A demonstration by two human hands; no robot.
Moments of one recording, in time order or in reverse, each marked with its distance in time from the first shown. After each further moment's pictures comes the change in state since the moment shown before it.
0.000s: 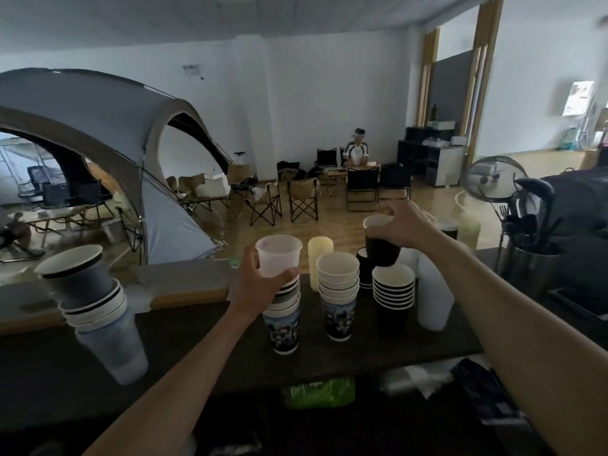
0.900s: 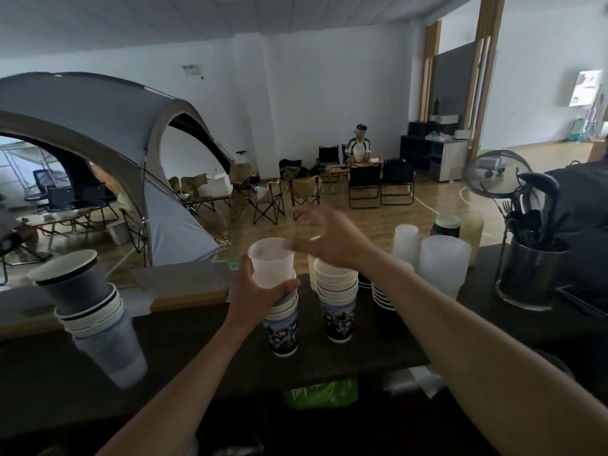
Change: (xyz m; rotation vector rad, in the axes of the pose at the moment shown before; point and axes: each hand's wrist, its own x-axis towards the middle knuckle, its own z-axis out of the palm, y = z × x) left_hand -0.012 0.000 0.004 0.044 0.025 0.055; right_hand -0.042 -0.078 0.045 0.223 -0.174 -0.390
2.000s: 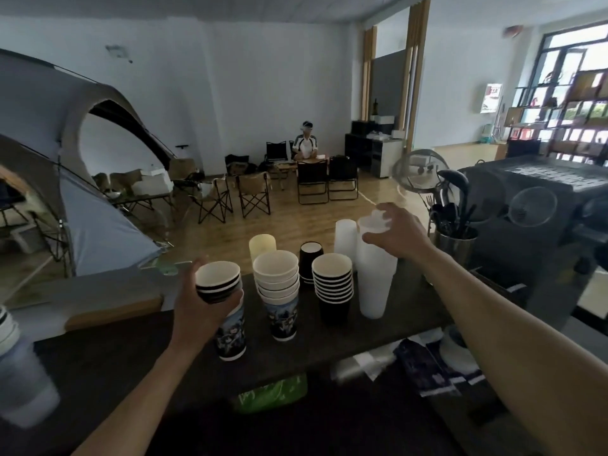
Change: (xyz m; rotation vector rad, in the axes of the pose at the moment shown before) left_hand -0.009 -0.022 0.030 0.010 0.004 0.078; right_hand -0.063 0.164 -0.118 -0.242 0.374 0.466
